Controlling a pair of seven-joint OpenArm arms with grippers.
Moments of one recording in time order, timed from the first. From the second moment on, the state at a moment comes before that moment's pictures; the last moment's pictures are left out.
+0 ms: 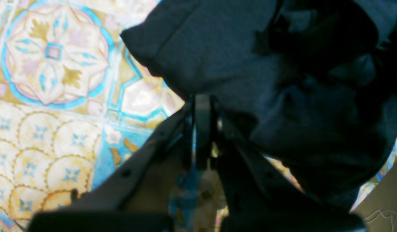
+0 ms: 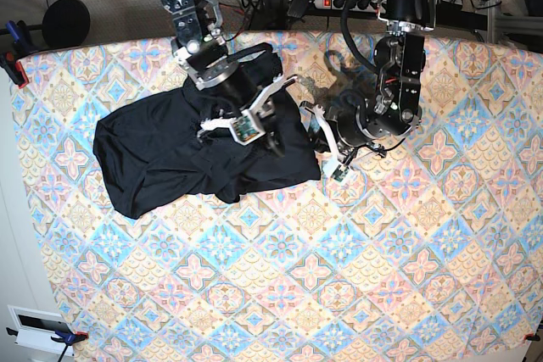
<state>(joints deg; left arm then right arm) -0.2 -4.9 5.2 95.1 -20.5 -24.4 60.3 -16.8 0.2 -17.4 108.1 -2.2 16.4 -17.4</state>
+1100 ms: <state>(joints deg) -8.1 4.9 -7.3 64.7 -20.2 -26.0 39.3 -16.7 0.3 -19.5 91.0 -2.2 16.2 -17.2</state>
